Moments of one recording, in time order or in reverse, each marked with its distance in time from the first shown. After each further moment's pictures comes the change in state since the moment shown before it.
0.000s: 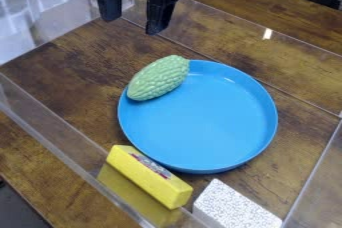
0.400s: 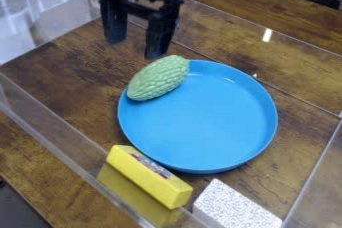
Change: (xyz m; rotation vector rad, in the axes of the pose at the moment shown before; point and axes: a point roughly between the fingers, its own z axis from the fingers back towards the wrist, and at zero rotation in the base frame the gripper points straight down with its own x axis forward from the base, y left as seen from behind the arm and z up) arm 0.004 -0.001 -0.040 -0.003 0.063 -0.124
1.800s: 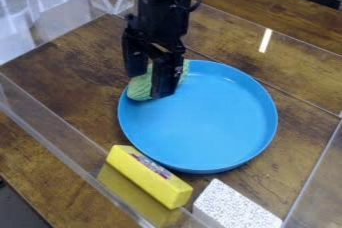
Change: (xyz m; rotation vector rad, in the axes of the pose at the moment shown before) arm 0.002 -0.018 -0.030 -0.008 -0.024 -0.327
